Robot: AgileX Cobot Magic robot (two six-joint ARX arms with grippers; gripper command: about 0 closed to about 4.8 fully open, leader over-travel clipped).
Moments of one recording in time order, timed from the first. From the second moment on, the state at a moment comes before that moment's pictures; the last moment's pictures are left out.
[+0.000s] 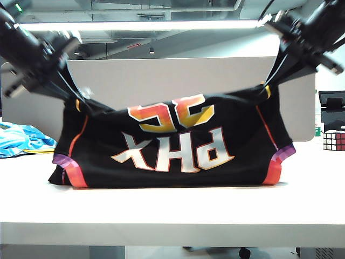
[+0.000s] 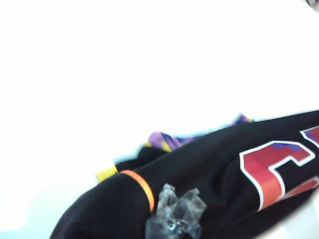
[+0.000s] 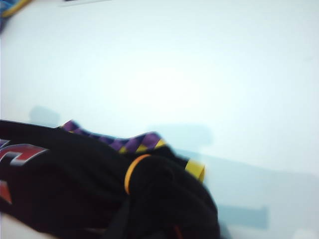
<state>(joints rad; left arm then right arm) -0.09 1.56 1.14 -0.30 0.51 -0.19 0.09 1.54 1.23 -0.38 -0.39 0.19</state>
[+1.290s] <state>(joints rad) 0.00 0.88 1.17 -0.48 0.40 -0.03 0.01 0.90 1.14 -0.57 -0.47 0.05</state>
